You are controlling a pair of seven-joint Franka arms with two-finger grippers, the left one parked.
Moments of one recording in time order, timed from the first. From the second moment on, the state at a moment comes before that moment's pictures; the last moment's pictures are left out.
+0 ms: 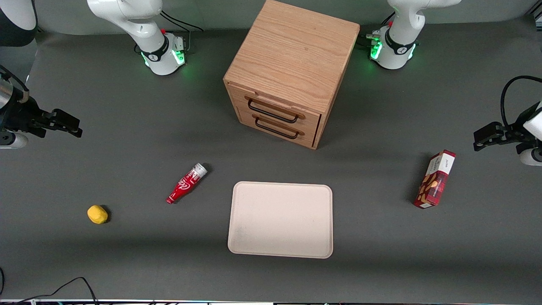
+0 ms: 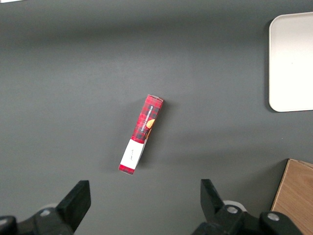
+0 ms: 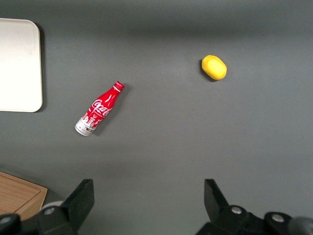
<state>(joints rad) -0.01 0.03 0.03 -1.56 -0.03 1.59 0.05</state>
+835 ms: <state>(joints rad) 0.00 0.08 0.23 -1.51 0.03 1.61 0.03</state>
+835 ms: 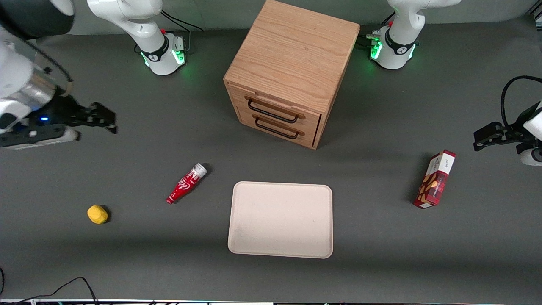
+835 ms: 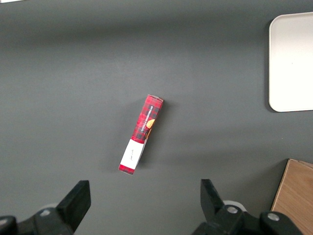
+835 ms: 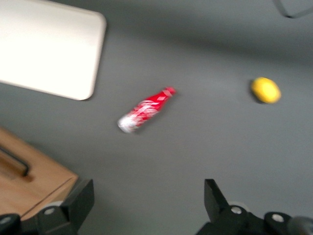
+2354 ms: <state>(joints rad) 0.16 0.56 0.75 -1.36 -0.19 1.77 -0.09</state>
